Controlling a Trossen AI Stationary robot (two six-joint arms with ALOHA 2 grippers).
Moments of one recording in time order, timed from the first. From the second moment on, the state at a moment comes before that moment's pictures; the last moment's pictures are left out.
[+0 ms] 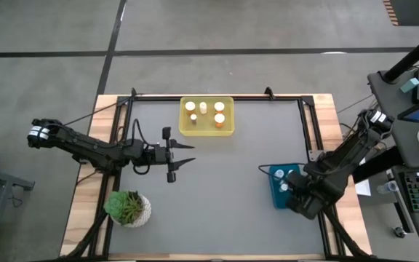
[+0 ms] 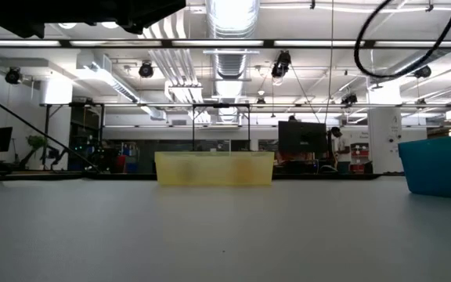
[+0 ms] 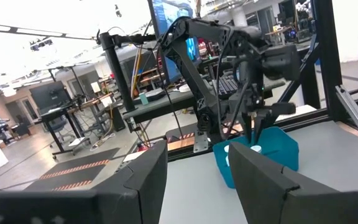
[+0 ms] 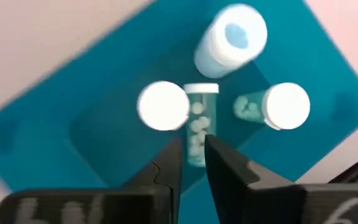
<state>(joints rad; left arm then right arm) -0.16 1.09 0.48 0.75 -0.24 0.34 0.89 1.25 0.75 -1.09 0.31 1.45</state>
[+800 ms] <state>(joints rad) -0.16 1.07 0.48 0.75 -0.28 0.25 0.68 1.25 0.90 -0.08 0.57 -0.11</state>
